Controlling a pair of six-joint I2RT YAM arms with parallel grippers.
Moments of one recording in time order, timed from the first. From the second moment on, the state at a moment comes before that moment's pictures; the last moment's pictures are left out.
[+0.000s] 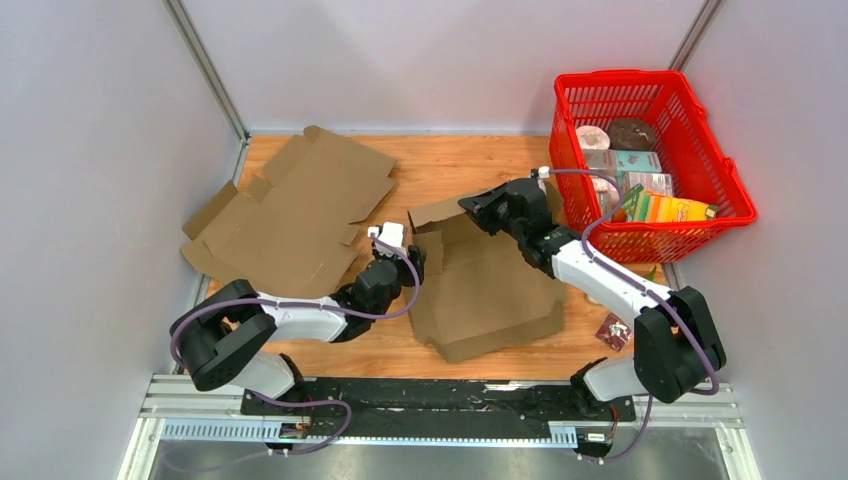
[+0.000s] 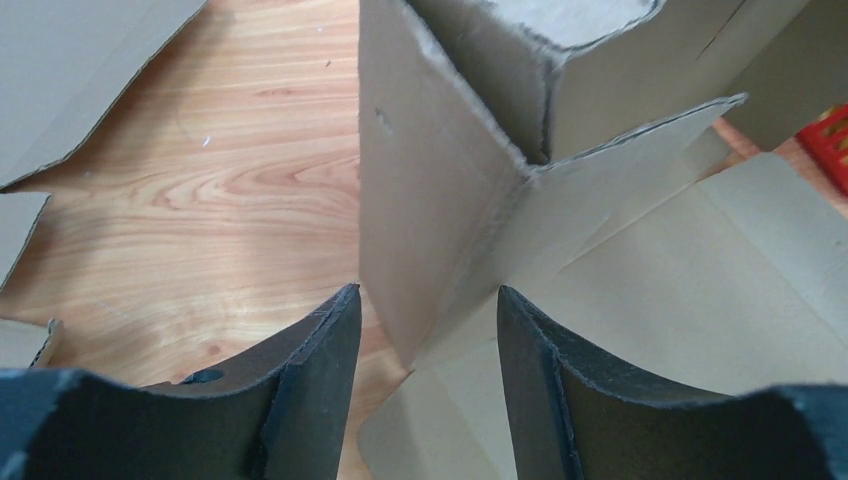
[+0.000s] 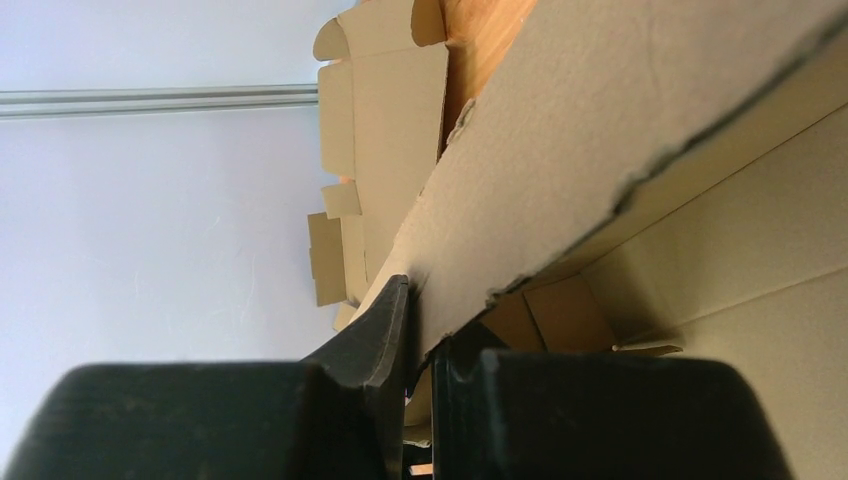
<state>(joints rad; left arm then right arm) -0.91 1.44 0.47 0.75 -0.52 -0.34 0.52 1.41 0.92 0.07 0.04 1.33</state>
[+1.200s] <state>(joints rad) -0.95 1.69 0.82 0.48 -1.04 -0.28 0.55 1.45 0.96 0.03 0.02 1.48</state>
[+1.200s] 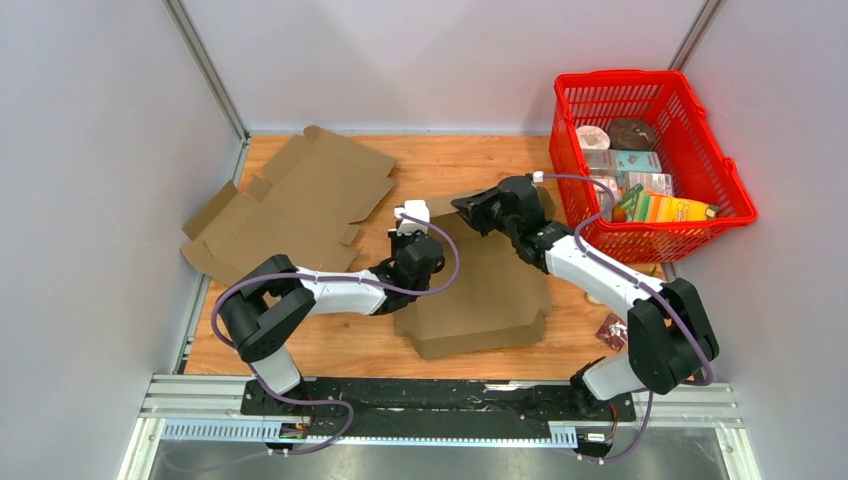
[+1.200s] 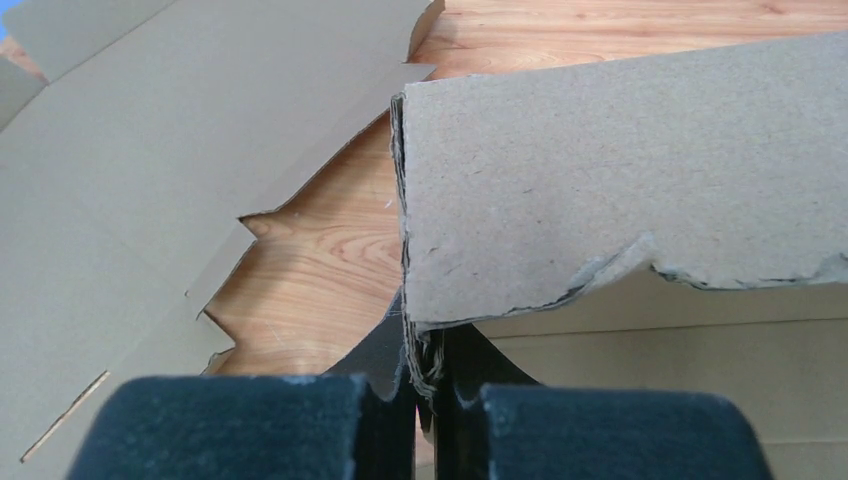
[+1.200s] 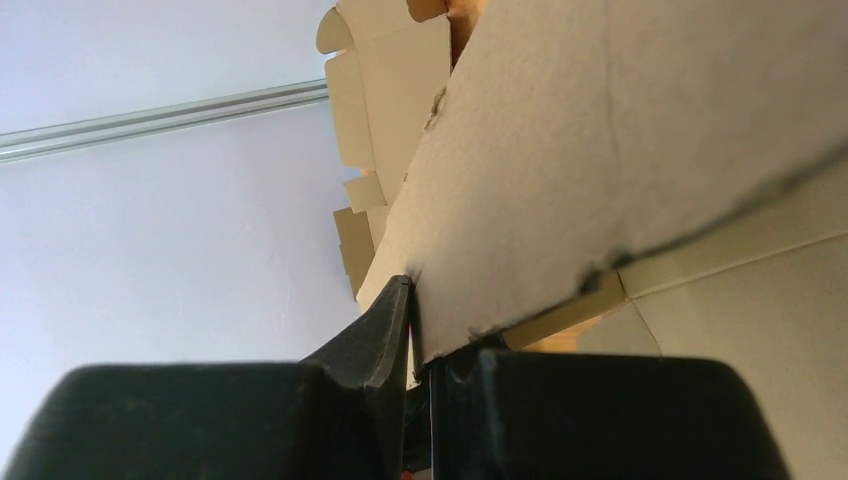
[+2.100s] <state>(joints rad) -0.93 1.71 0.70 0.69 -1.00 -0.25 0.60 1.43 0.97 -0.05 0.03 1.58</state>
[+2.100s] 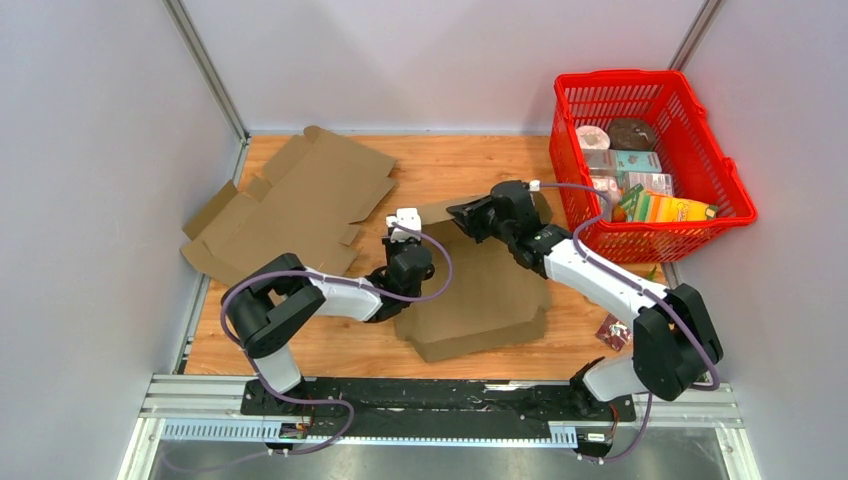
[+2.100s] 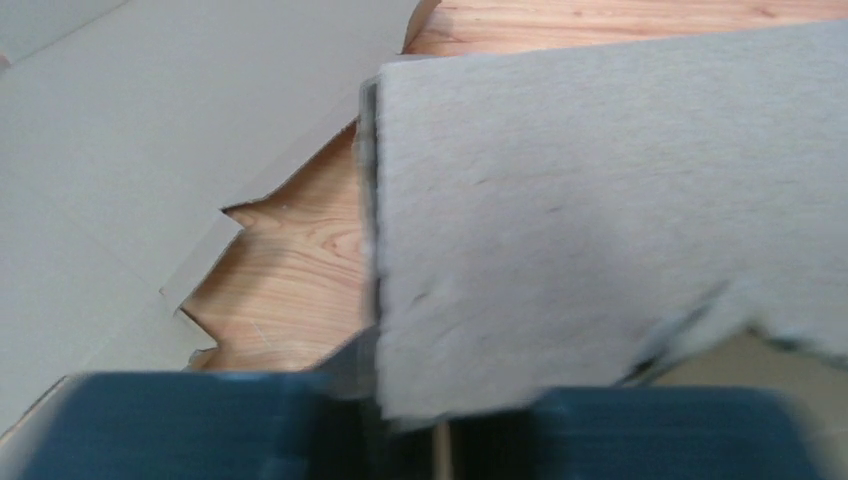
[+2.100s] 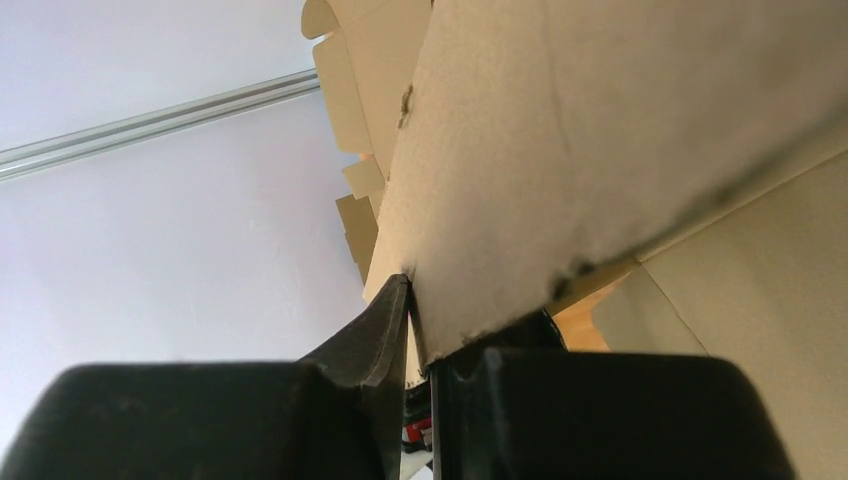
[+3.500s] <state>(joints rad) -0.91 1.58 0.58 0.70 -0.77 -0.24 0.22 1.16 1.09 -0.65 -0.30 0.59</state>
